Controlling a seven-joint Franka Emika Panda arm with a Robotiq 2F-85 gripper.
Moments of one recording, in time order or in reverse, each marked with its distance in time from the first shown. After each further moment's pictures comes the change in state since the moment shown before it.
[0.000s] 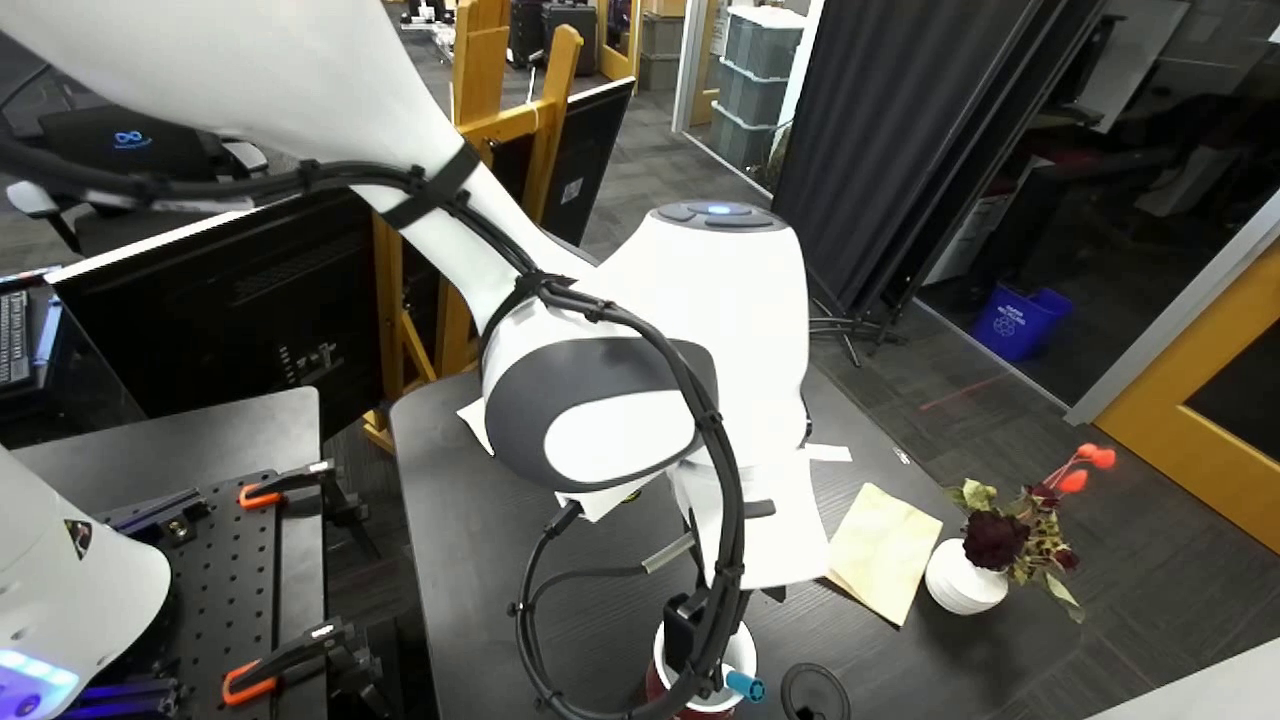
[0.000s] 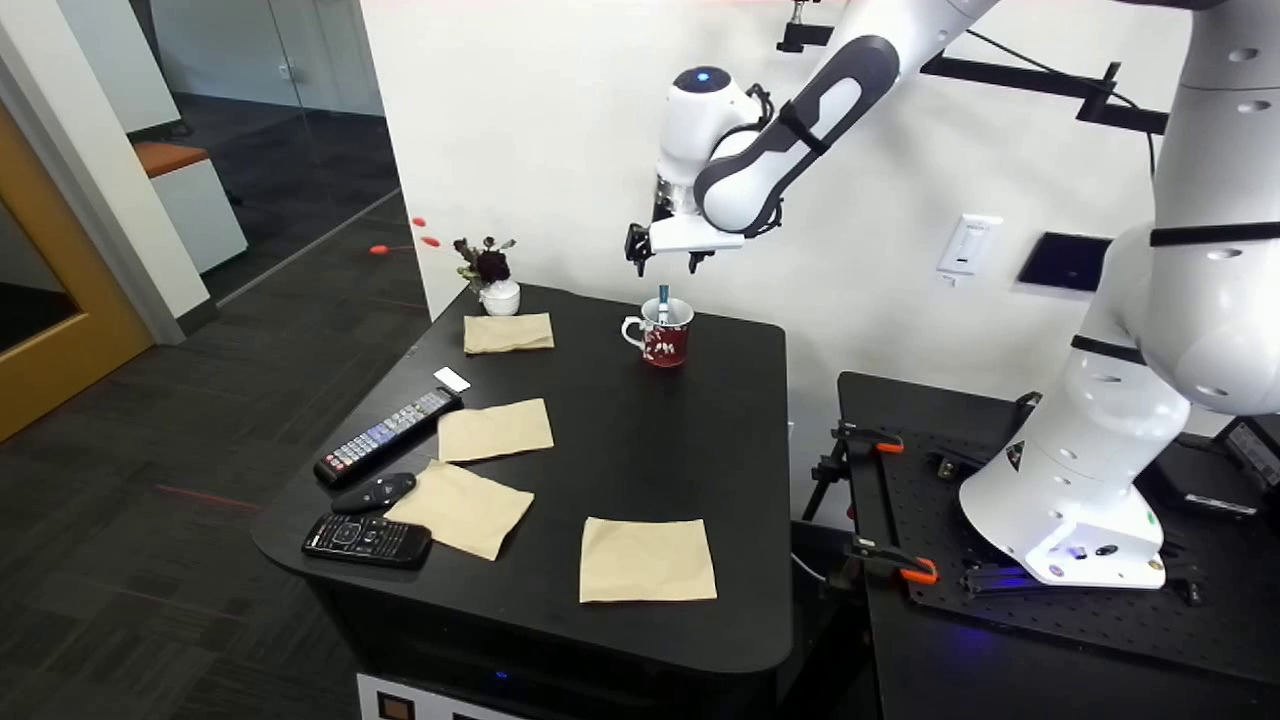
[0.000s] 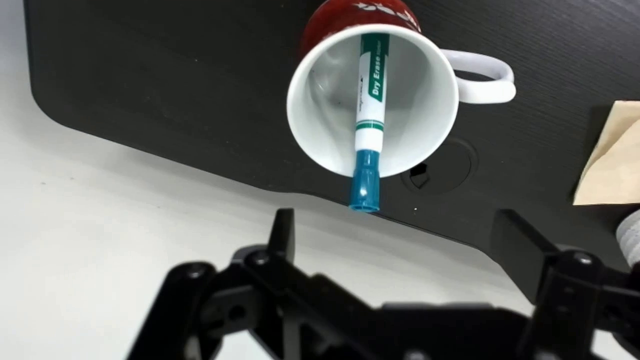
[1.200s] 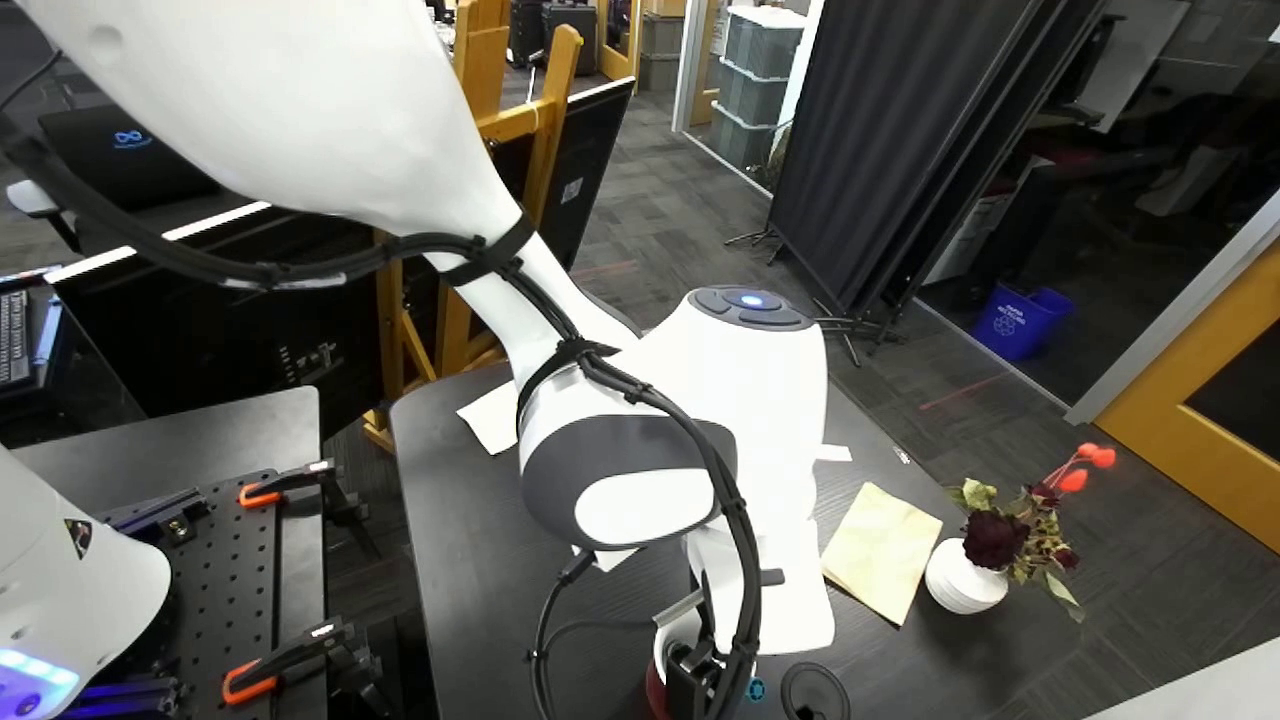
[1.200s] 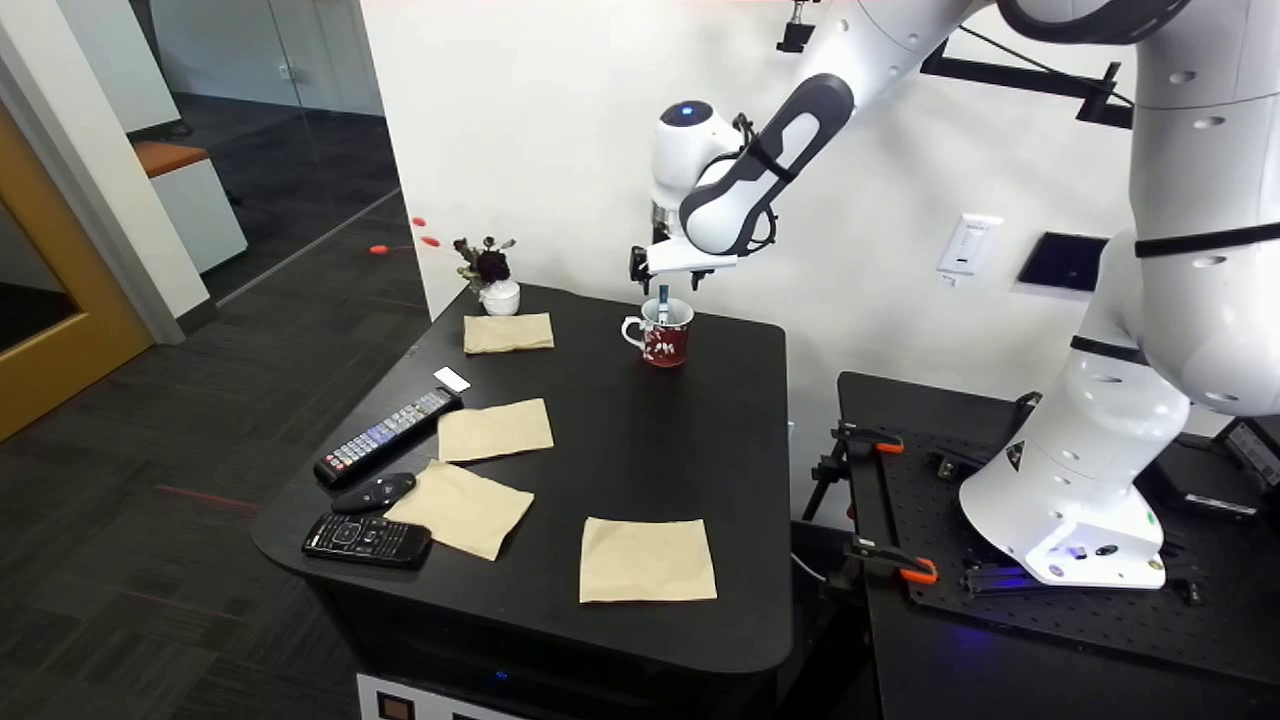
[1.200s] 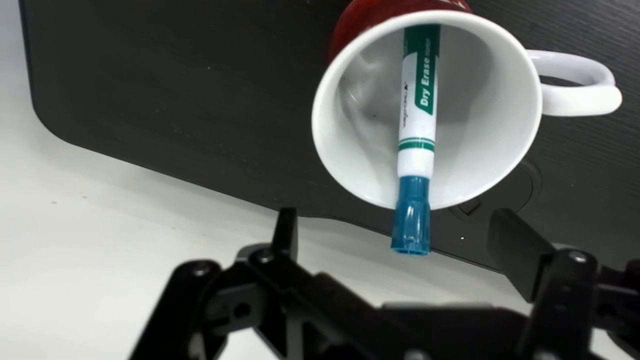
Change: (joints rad) arm 0.039 0.135 -0.066 0.064 0.070 0.000 -0.034
